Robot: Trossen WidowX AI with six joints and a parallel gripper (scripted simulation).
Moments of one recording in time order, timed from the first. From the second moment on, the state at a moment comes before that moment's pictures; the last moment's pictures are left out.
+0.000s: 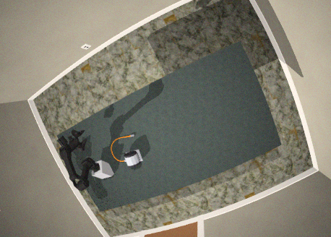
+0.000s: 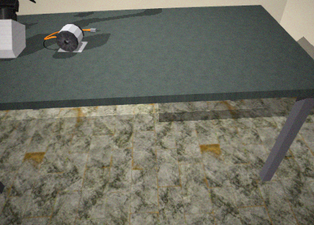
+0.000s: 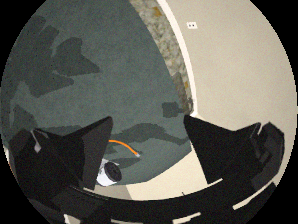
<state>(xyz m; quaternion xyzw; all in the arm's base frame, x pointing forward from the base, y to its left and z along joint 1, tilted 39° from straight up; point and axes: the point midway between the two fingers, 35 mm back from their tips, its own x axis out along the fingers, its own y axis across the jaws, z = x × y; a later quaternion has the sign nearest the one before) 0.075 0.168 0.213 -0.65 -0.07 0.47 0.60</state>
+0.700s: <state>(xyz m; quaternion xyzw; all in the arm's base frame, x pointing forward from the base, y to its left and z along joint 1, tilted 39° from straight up) 0.078 0.170 0.211 -0.64 -0.05 0.47 0.61</state>
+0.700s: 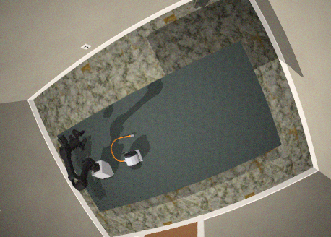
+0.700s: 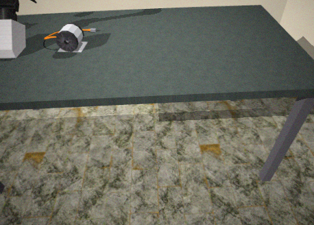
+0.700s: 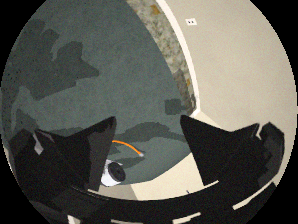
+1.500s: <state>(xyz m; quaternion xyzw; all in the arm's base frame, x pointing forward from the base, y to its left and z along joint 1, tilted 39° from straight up) 0.245 0.196 0.137 -0.18 0.44 0.34 0.81</state>
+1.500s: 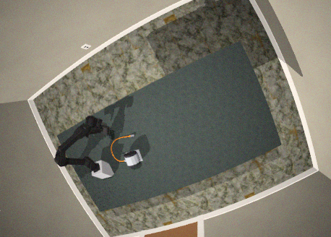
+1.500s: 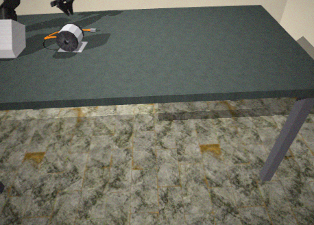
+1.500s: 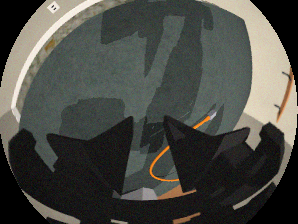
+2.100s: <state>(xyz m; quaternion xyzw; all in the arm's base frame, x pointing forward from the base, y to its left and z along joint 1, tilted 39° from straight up) 0.370 0.070 0.049 0.31 0.58 0.11 0.74</state>
